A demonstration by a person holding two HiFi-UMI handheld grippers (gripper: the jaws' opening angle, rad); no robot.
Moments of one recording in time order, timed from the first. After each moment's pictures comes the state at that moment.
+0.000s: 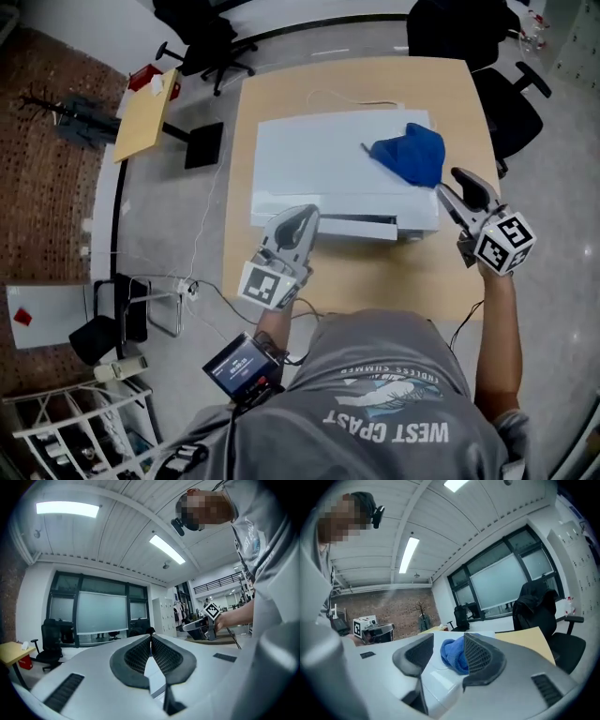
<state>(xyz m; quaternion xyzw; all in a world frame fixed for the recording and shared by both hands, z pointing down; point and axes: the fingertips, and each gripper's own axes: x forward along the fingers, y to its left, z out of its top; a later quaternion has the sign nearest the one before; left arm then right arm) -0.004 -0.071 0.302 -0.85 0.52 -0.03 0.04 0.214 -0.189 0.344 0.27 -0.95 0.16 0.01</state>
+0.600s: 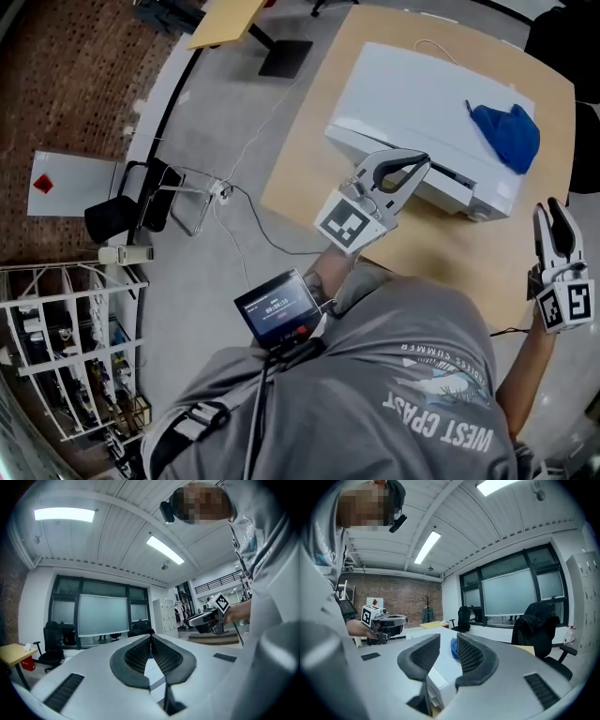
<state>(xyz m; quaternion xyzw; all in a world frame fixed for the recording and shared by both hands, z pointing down) 0.015 -0.055 0.323 -0.85 0.53 -0.02 0.05 0.214 -0.131 0.340 0.25 -0.97 0.05 0.05</state>
